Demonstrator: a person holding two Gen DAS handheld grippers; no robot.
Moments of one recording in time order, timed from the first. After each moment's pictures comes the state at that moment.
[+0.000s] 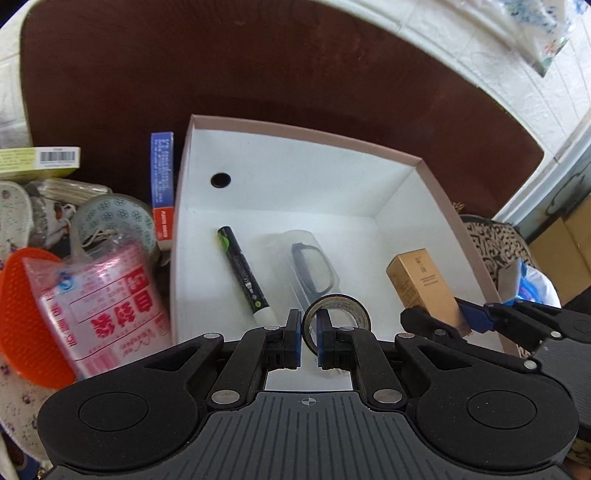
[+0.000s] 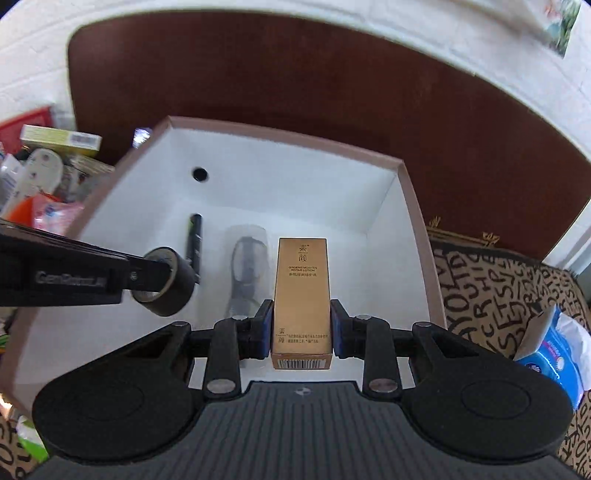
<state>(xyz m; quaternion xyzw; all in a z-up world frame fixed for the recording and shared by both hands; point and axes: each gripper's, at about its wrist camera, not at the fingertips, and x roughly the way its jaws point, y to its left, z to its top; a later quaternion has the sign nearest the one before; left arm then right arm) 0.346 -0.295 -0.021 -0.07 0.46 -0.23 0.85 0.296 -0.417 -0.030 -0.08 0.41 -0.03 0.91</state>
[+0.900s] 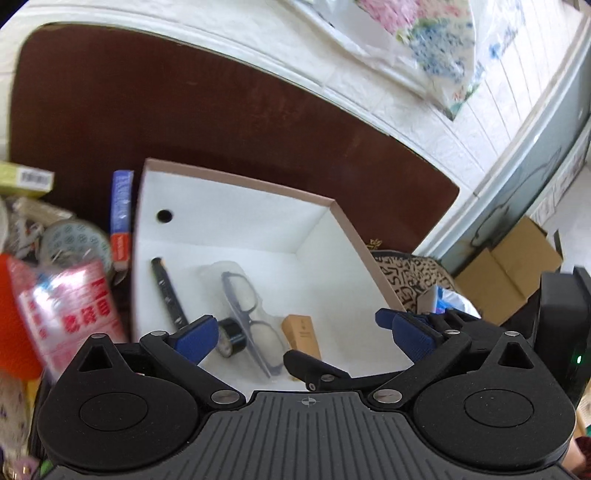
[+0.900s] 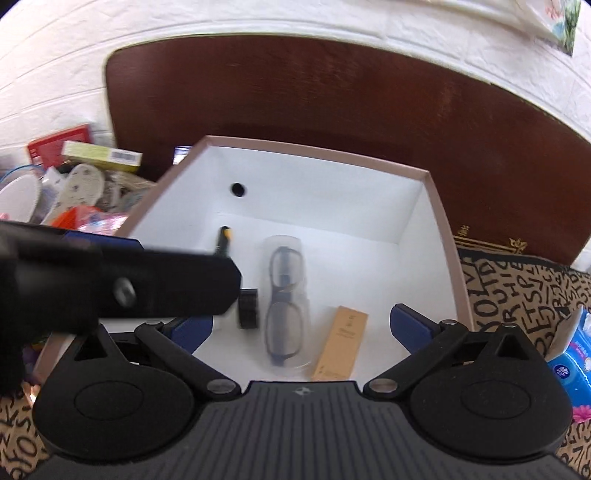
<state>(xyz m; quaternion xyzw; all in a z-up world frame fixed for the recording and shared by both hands) 0.283 -0.261 0.013 -0.14 0.37 -0.33 0.86 0.267 -0.407 -0.022 -0.05 0.37 0.03 0.93</state>
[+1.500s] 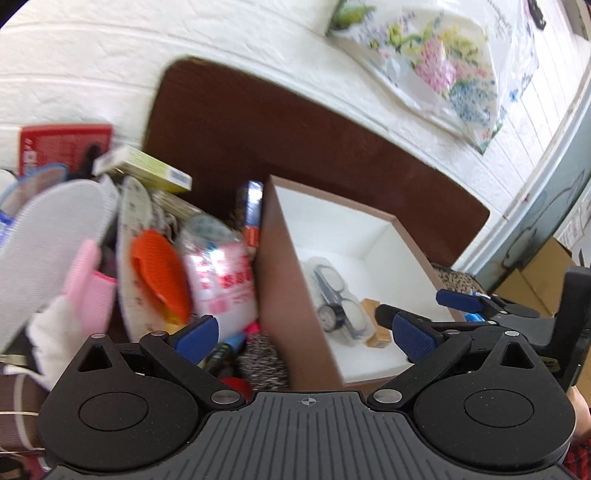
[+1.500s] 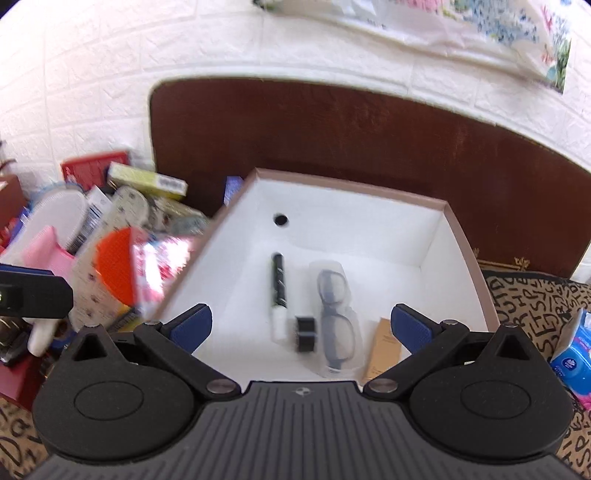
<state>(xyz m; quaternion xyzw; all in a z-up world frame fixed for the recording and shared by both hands) 0.223 -0.136 0.025 -0.14 0.34 -0.26 0.89 0.223 -0.361 -0.002 -0.04 0.31 0.04 0.95</state>
